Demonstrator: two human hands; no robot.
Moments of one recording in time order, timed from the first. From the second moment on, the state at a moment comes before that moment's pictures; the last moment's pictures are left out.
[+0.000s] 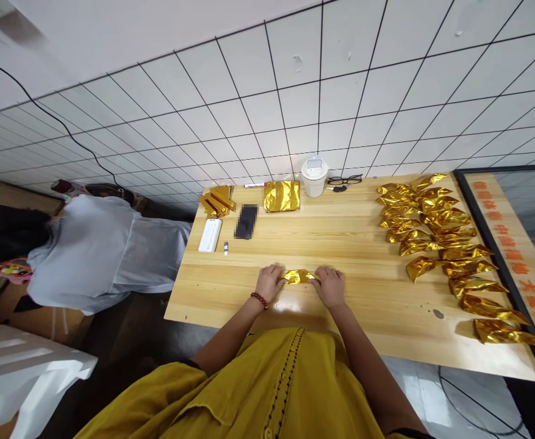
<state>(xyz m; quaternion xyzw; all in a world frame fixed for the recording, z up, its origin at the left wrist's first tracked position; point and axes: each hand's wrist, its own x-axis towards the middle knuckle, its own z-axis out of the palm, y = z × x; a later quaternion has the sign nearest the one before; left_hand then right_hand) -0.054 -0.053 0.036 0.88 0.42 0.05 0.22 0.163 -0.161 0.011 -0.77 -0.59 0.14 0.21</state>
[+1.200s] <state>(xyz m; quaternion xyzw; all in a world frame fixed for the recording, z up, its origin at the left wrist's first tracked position) -0.050 -0.058 0.035 0.73 0.45 0.15 0.49 0.176 -0.161 0.030 -0.64 -0.58 0.30 0.41</state>
